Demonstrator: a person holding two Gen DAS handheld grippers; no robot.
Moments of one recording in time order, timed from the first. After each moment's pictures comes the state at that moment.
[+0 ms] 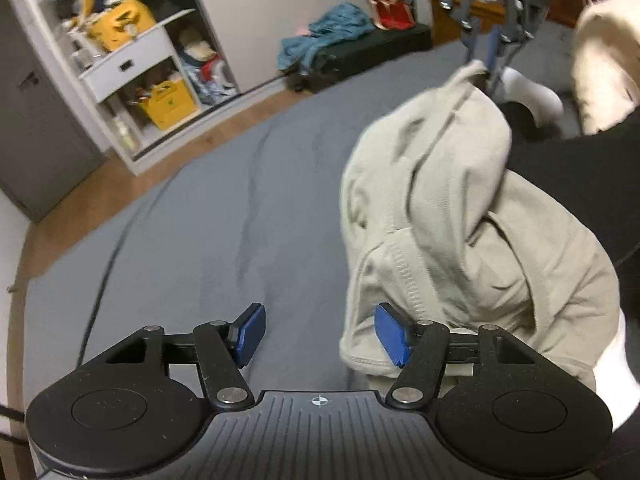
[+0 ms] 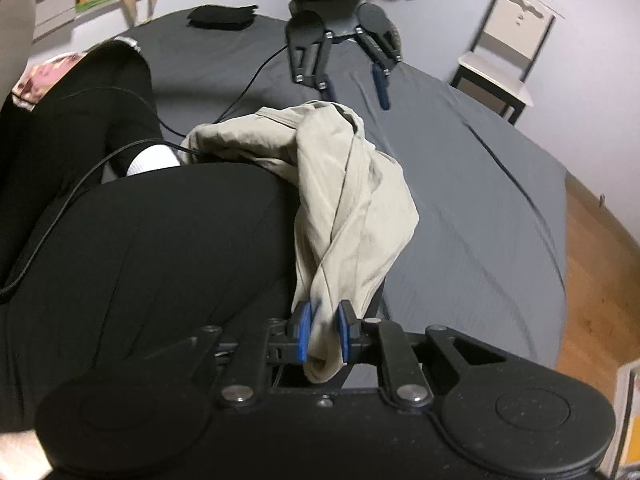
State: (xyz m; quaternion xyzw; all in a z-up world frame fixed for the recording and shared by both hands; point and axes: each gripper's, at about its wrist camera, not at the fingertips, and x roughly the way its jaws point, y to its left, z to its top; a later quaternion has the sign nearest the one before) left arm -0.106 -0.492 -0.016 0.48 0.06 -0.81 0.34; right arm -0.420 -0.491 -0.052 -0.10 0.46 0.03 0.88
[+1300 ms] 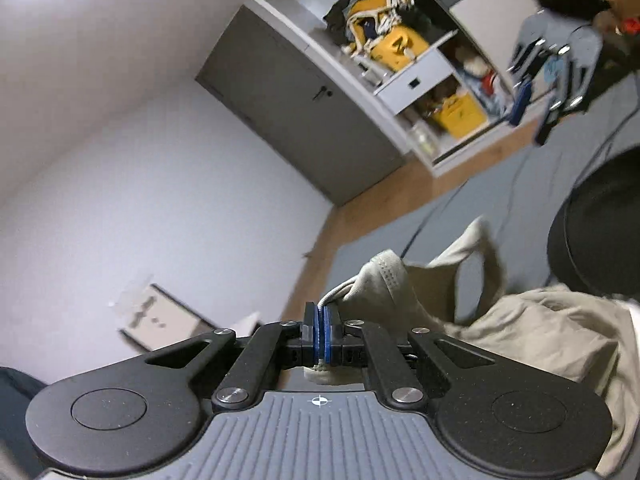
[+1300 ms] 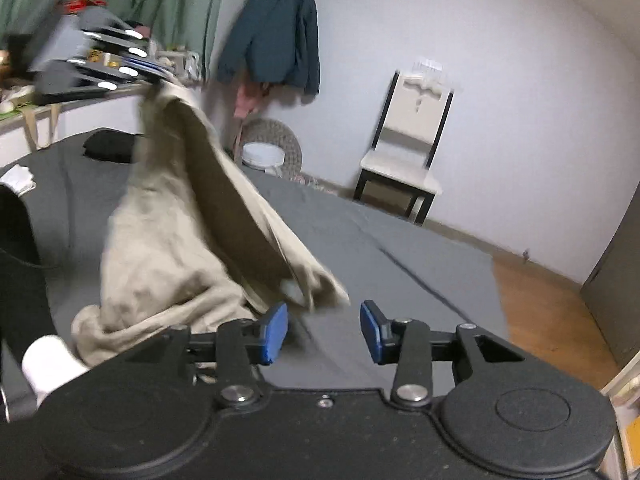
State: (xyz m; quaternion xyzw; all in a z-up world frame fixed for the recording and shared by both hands) left arm -0.096 -0.250 0.090 0.43 -0.10 -0.51 0.74; right arm -0.292 -0.476 -0.021 -0.05 0.30 -0.09 0.95
